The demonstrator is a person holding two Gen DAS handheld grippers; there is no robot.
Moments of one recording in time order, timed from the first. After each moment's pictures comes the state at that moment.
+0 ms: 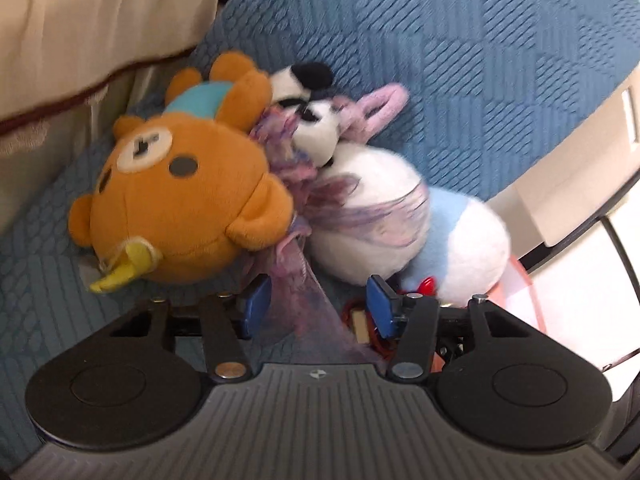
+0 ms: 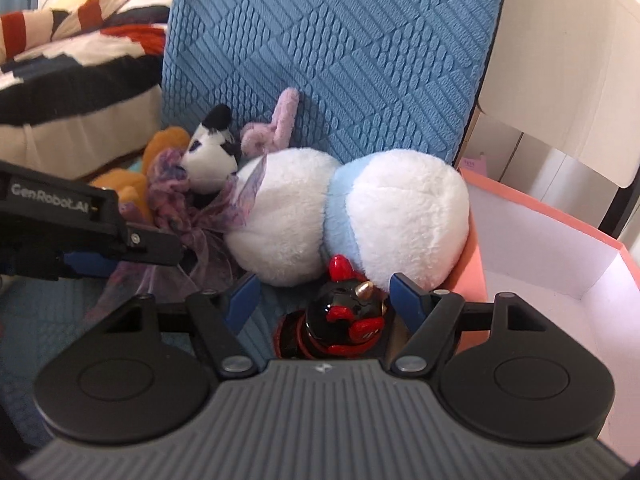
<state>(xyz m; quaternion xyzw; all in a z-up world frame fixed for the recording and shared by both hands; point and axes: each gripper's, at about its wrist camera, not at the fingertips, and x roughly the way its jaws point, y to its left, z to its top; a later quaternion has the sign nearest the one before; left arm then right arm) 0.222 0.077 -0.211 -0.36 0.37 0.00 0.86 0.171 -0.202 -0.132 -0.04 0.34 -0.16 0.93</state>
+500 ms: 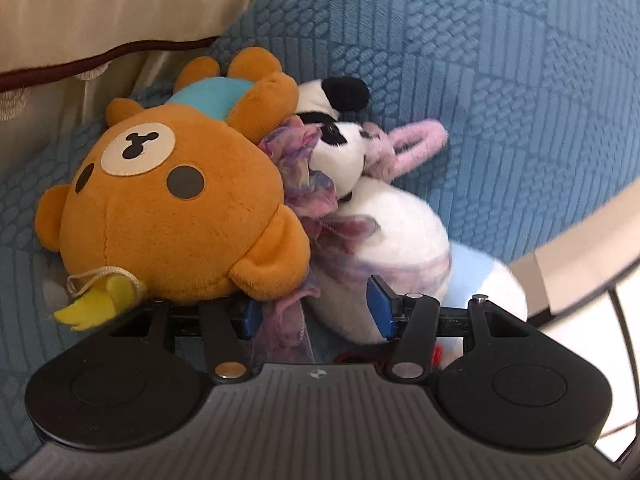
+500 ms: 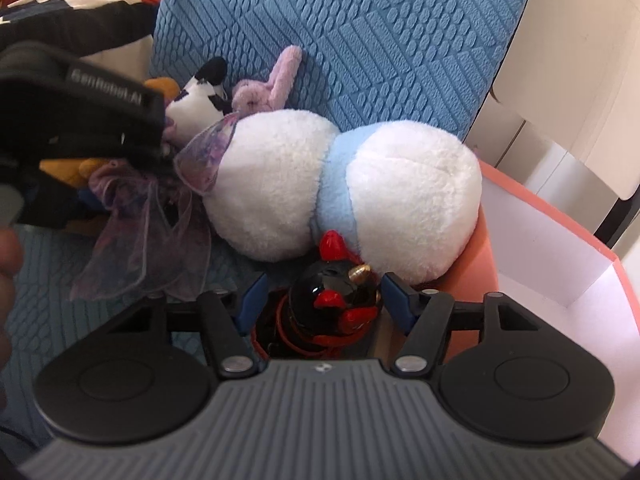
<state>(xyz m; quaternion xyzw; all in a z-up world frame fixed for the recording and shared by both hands) 0.257 0.085 -0.232 -0.43 0.34 0.05 0.83 0.192 -0.204 -0.153 -0.08 0.38 -0.17 0.91</state>
